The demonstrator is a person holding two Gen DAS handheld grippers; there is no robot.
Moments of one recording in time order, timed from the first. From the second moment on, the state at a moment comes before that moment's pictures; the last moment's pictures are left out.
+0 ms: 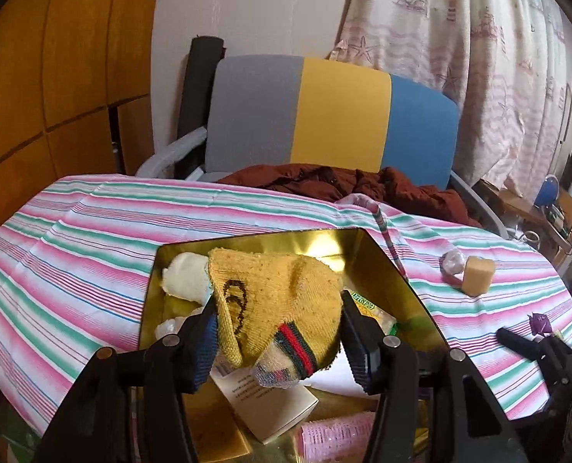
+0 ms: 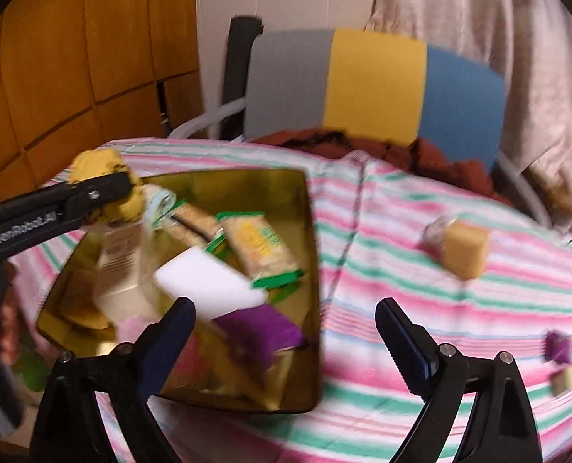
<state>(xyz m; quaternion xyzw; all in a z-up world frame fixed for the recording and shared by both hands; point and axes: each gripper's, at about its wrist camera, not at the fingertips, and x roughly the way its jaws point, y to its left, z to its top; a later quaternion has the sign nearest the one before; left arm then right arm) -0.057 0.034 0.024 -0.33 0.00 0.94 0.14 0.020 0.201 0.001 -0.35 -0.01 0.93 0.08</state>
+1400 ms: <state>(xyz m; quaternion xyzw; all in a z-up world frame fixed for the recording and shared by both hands) -0.056 0.018 0.031 -0.32 0.00 0.94 0.15 0.039 0.206 -0.007 -0.36 0.01 0.93 0.09</state>
